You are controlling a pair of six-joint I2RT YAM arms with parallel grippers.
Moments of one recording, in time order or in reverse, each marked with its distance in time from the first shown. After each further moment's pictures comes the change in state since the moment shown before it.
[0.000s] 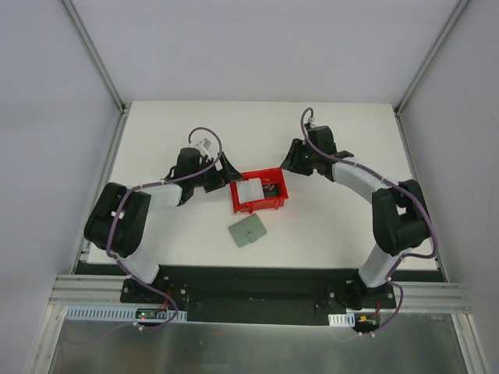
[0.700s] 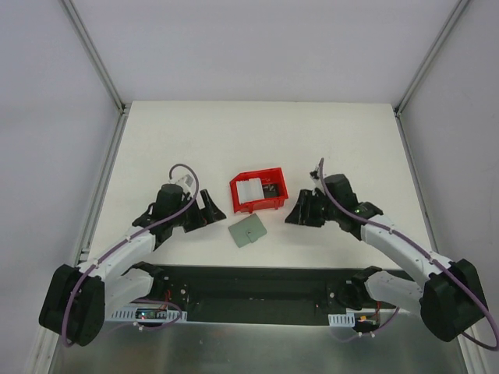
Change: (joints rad) left arm -0.024 -0.662 -0.327 -0.480 -0.112 0.035; right arm 0.079 -0.649 -0.442 -0.182 -0.180 0.021
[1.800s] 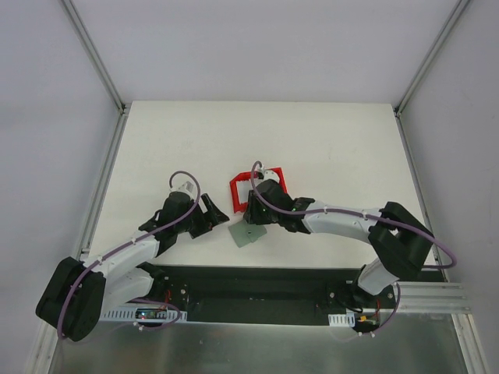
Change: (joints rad) left arm -0.114 0.013 -0.118 0.127 -0.111 -0.213; right arm 0.486 0.489 0.183 0.282 0.472 0.180
